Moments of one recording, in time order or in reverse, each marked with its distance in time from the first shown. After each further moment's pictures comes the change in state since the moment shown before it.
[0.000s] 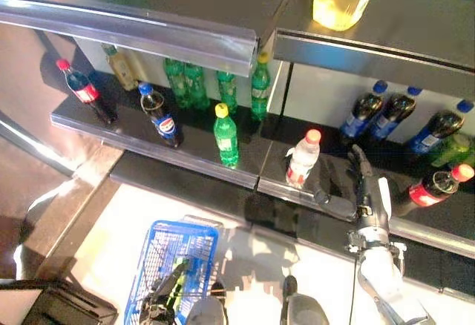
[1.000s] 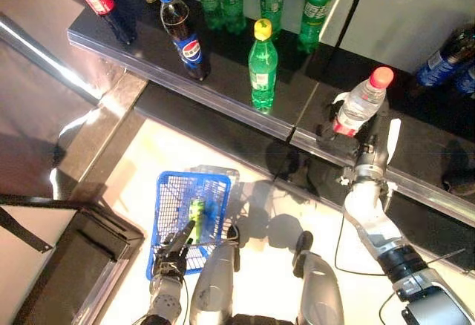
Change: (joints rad) left arm -0.151 0.027 -0.091 -0.081 -0.096 0.005 -0.011; right arm -0.551 0.009 0.034 0.373 0.083 -0.016 -0.217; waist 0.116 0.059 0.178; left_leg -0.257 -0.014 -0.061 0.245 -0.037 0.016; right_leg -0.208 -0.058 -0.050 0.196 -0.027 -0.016
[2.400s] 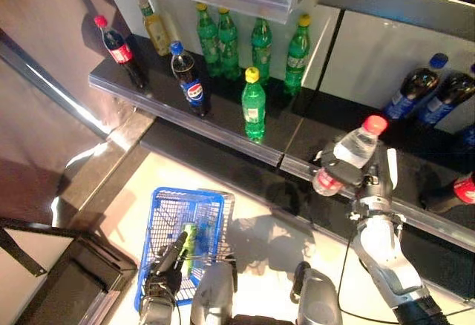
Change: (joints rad) left arm 0.290 0.021 0.055 -0.443 0.005 0.104 0.007; right arm 0.416 0.015 -0.082 -0.509 0.062 0.093 0.339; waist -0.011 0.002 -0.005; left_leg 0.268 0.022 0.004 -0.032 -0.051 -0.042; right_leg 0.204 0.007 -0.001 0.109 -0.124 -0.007
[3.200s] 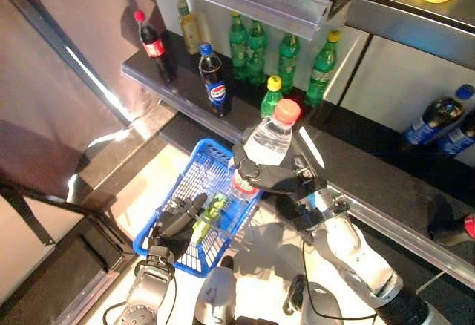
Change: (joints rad) left arm 0.042 0.161 -0.104 -0.554 -0.005 0.096 -0.010; right arm -0.179 0.015 0.323 -0.168 0.068 0.004 0.139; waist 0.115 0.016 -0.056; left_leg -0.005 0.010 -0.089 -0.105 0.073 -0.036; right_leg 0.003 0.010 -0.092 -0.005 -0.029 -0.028
